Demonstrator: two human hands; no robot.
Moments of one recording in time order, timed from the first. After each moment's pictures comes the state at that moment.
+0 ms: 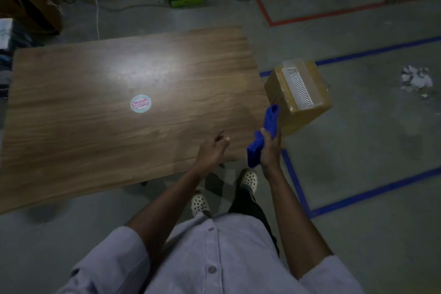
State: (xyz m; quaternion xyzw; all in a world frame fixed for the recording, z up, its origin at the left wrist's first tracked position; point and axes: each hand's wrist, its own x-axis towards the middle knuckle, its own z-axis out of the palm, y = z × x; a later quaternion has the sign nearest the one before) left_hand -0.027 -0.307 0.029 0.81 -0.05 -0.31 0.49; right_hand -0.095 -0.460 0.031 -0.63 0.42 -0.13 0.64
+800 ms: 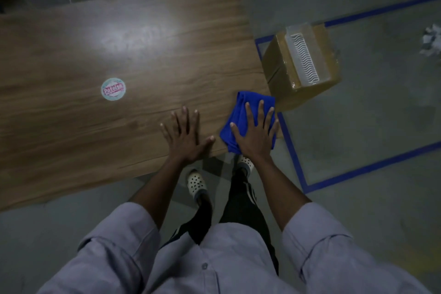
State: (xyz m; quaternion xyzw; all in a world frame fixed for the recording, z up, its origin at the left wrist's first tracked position) left_hand 0.011 -0.291 -0.072 0.94 -0.19 -0.25 0.11; right_hand -0.074 -0.500 -0.080 -0.94 0.29 0.07 0.17
